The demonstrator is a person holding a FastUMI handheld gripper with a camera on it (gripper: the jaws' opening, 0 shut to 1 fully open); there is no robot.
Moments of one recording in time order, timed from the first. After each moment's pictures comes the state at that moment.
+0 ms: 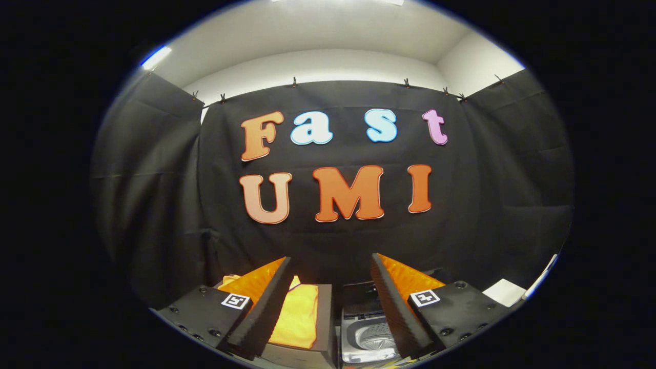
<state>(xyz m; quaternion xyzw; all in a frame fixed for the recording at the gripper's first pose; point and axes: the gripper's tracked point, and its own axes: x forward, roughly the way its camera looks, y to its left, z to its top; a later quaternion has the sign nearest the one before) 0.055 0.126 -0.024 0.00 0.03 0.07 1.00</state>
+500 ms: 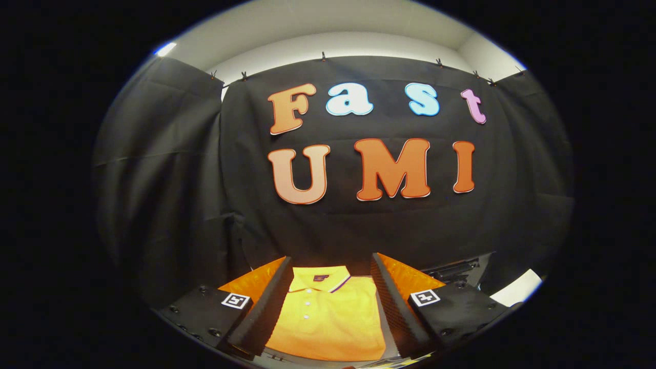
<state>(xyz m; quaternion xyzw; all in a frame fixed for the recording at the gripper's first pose) 0.126 0.257 -0.098 0.01 0.09 0.13 0.99</state>
